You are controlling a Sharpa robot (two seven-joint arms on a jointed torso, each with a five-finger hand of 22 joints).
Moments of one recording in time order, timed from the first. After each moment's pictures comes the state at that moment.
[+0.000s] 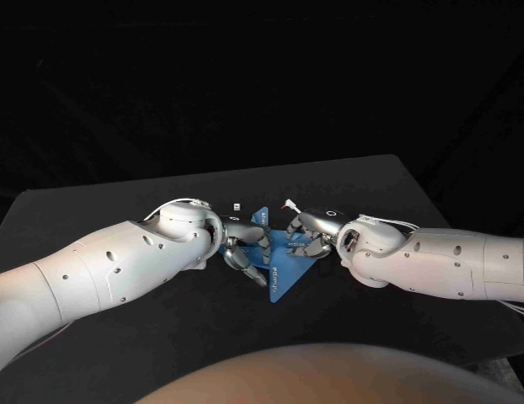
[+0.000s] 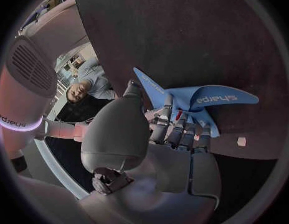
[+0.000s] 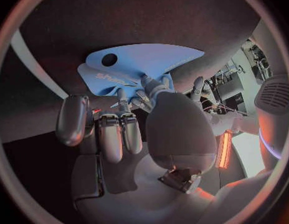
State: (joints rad) left arm 1.11 -0.37 -0.14 1.17 -1.59 0.24 0.19; left_hand 1.27 -0.06 -0.11 0.30 0.05 0.77 0.12 0.20 0.40 0.38 0.19 0.03 0.04 0.10 0.17 0.03 0.03 0.17 0.07 0.29 0.05 0.04; right arm 0.94 -0.85 -0.15 1.47 -1.57 -0.45 -0.17; right_hand 1.19 -0.18 0.32 0.19 0.10 0.98 0.13 0.10 0.34 1.47 0.05 1.57 1.31 1.46 -0.04 1.57 1.31 0.07 1.45 0.07 1.13 1.31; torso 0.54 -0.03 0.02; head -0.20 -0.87
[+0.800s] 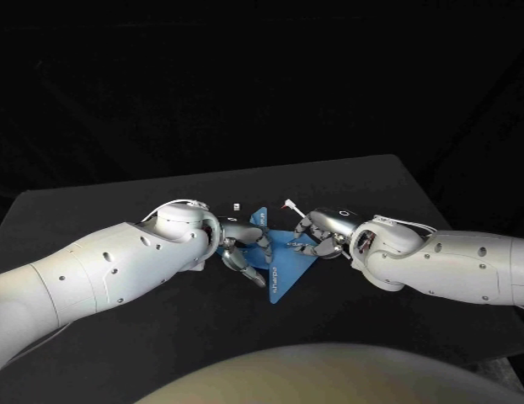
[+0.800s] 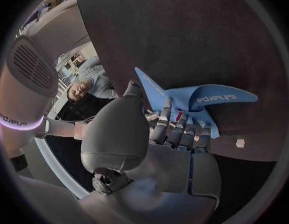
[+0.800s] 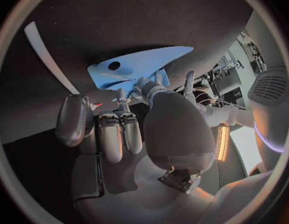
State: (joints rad) left arm 1.11 -0.38 -0.14 1.17 -1.58 0.24 0.20; left_hand 1.27 -0.06 -0.09 0.30 0.05 0.64 0.06 0.15 0.35 0.35 0.20 0.03 0.04 0.09 0.17 0.03 0.03 0.17 0.07 0.29 0.05 0.04; right arm 0.94 -0.95 -0.15 1.55 -1.52 -0.49 -0.12; right_hand 1.20 -0.17 0.36 0.18 0.13 0.99 0.13 0.10 0.34 1.47 0.05 1.57 1.31 1.46 -0.04 1.57 1.31 0.07 1.45 0.07 1.14 1.31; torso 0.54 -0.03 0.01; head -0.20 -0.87
